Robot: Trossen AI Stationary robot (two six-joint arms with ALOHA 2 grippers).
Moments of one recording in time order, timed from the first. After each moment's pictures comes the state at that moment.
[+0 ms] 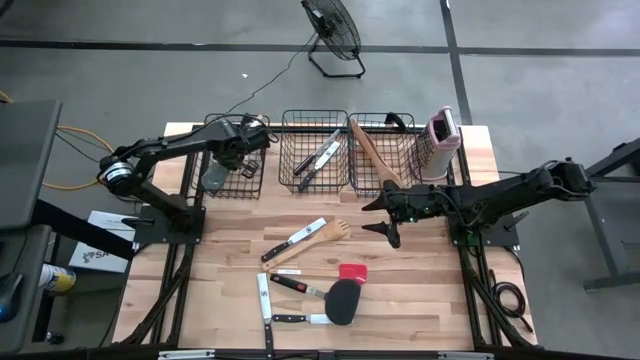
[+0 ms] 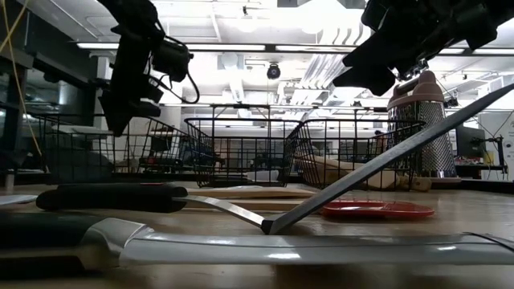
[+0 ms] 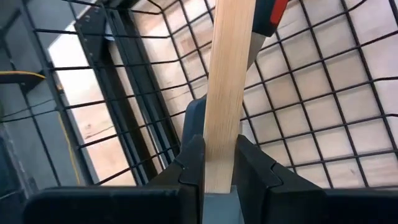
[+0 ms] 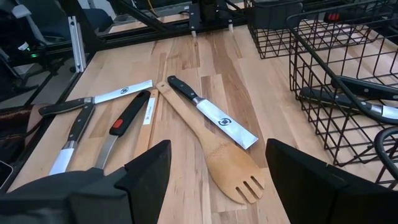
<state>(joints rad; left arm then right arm) 0.59 1.44 1.06 -1.20 -0.49 -0.54 0.07 1.08 0.50 0.19 0.03 0.21</state>
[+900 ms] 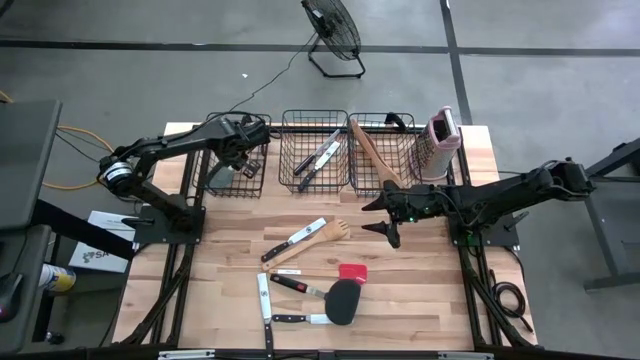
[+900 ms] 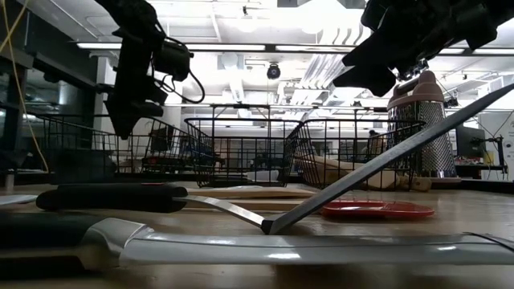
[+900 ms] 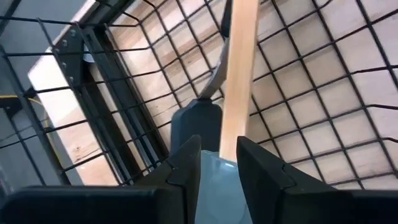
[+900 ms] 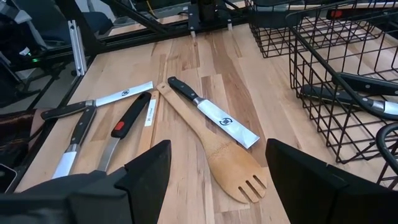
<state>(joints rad) 0.62 1.44 1.06 -1.13 -0.44 -0.40 0.07 1.08 0.50 0.19 0.03 0.24</state>
